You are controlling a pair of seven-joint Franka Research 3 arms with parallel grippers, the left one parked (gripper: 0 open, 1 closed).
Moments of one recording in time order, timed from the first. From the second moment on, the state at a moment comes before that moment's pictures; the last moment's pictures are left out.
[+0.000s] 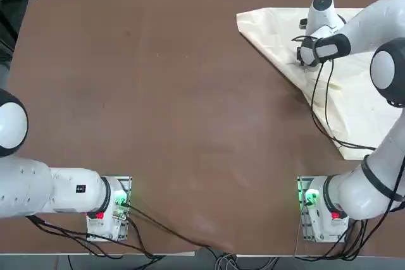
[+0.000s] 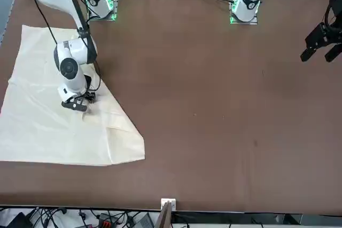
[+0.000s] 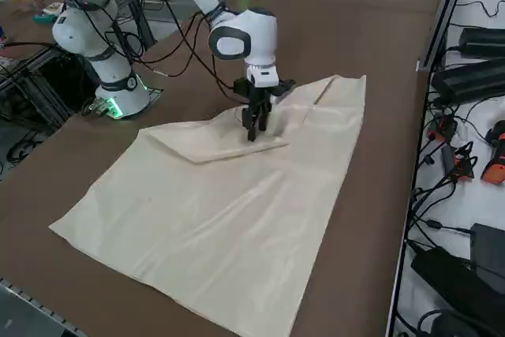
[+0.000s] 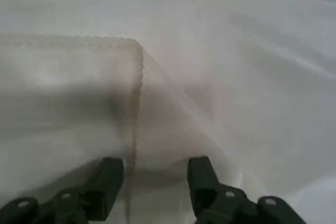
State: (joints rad) arm 0.28 0.40 -0.21 -2.21 -0.39 2.54 0.52
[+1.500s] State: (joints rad) arm 0.25 0.41 -0.22 -2.20 -0.39 2.56 0.52
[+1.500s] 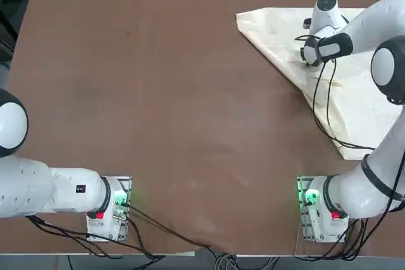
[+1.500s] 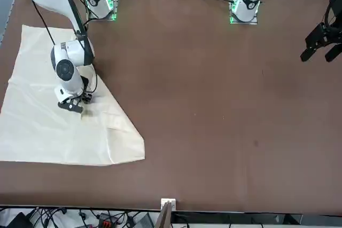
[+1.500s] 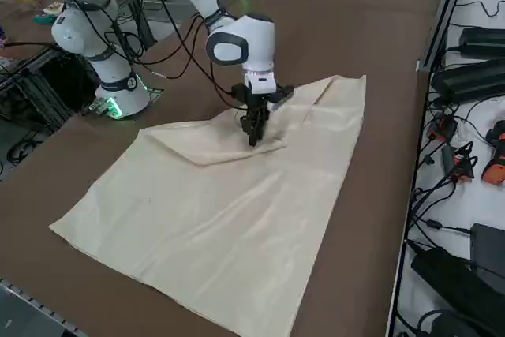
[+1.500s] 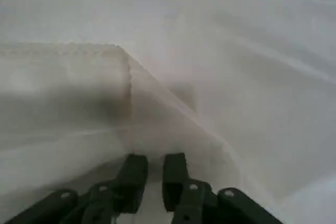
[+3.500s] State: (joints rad) arm 0.20 0.37 -0.20 -2.11 -0.33 2.44 0.45
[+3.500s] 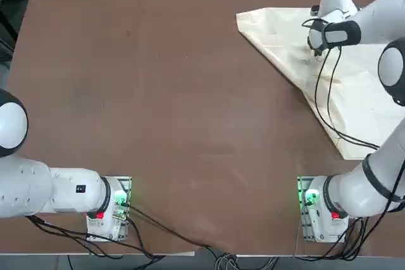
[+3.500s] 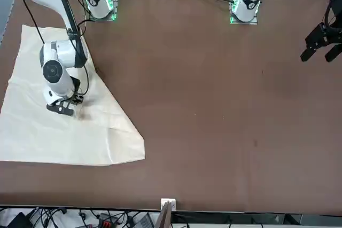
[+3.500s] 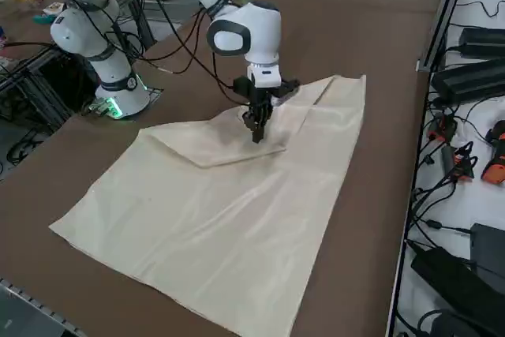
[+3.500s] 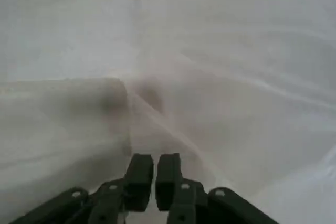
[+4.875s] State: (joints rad) arm 0.20 0.53 -0.18 -1.97 -0.25 2.41 0.45
